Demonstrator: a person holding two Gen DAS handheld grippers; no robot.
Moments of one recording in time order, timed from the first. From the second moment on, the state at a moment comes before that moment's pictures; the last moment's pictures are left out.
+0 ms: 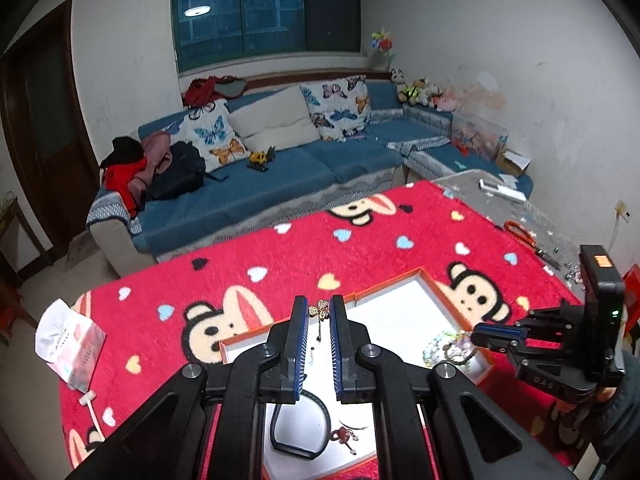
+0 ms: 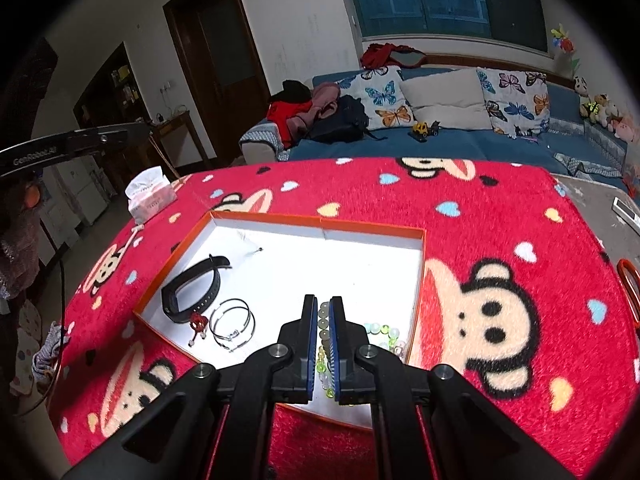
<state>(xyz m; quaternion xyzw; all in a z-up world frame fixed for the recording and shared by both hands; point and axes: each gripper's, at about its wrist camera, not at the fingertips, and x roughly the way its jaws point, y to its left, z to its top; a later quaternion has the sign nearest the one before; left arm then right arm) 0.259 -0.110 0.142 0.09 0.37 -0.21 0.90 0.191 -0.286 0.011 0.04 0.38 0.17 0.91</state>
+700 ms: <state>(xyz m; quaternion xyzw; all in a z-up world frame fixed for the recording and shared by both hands) 0.307 -0.156 0.008 0.09 0.48 -0.23 0.84 0.192 -0.277 -0.024 0.02 0.42 0.16 0.89</state>
